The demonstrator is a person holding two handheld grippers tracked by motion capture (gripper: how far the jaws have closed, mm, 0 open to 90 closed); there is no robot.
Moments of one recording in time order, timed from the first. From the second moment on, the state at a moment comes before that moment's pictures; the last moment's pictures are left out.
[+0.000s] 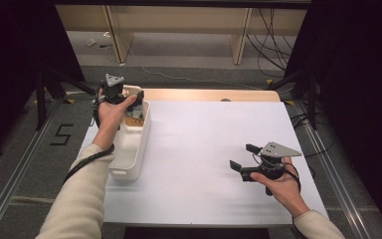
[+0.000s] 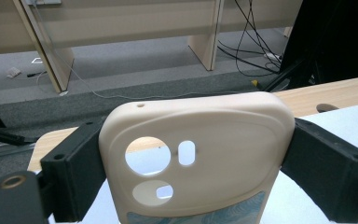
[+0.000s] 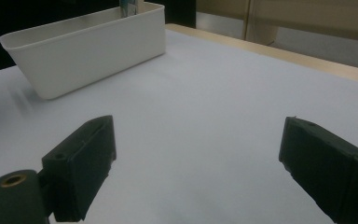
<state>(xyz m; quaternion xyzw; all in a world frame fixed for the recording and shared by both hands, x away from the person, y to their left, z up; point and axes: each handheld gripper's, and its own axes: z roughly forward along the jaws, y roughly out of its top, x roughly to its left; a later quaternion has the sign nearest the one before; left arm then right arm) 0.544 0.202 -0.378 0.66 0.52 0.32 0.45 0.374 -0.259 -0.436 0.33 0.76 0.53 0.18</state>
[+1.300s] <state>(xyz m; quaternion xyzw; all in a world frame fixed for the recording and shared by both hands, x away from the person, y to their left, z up) 0.558 0.196 -0.381 0.66 0.52 0.31 0.44 0.374 -0.259 -0.436 0.33 0.76 0.52 0.18</state>
